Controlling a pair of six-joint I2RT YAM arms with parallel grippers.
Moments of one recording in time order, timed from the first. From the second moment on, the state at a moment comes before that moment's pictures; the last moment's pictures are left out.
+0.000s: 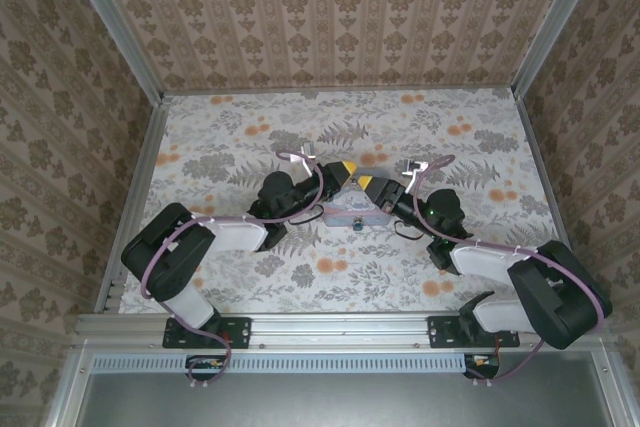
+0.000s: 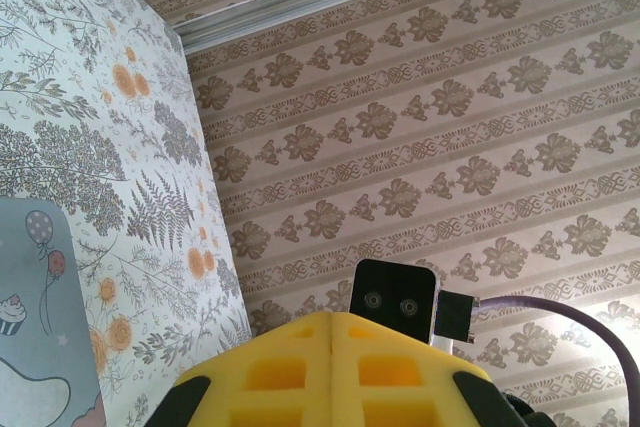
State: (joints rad) left arm -0.80 1.62 0.65 1.07 0.30 -1.31; right arm 0.46 1.31 0.33 1.06 -0.40 1.11
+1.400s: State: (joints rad) left arm -0.81 1.65 0.68 1.06 0.30 -1.31; right arm 0.49 1.38 0.36 1.09 -0.40 1.11
